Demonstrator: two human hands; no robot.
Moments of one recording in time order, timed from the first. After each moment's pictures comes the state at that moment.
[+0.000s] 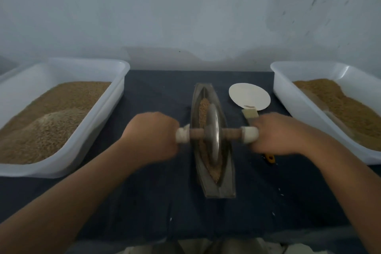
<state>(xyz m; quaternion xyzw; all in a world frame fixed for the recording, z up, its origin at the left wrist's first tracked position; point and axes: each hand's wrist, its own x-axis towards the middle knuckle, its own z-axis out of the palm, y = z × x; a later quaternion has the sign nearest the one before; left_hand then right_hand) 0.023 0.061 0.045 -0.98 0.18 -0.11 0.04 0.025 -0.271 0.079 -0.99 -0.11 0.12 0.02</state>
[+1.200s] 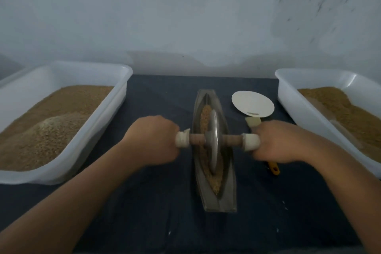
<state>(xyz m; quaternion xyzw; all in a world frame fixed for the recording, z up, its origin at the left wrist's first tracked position) 0.040 0.064 0.042 -0.98 0.18 -0.07 0.01 0.035 -0.268 0.077 -0.98 -0.10 0.16 0.05</state>
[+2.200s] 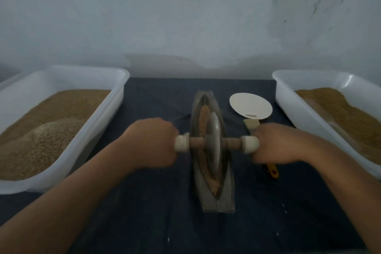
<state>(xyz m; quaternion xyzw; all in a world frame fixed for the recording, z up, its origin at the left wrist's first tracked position) 0.043 0.062 0.059 -0.98 0.21 0.00 0.02 0.043 -0.274 0.075 -0.98 -0.09 0.19 0.06</state>
